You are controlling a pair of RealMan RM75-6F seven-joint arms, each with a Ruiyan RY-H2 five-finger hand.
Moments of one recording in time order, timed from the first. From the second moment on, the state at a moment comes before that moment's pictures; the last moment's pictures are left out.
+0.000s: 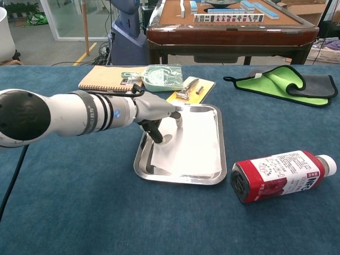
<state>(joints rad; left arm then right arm) -1.25 -1.75 -0.07 -1.23 0.63 0.71 0.68 -0.01 -1.02 0.07 -1.64 -1.53 1.59 0.01</state>
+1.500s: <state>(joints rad) -1.23 -1.70 -0.11 -1.33 0.61 0.79 0.67 -0.02 -1.02 0.07 -1.63 -1.53 1.60 0.03</state>
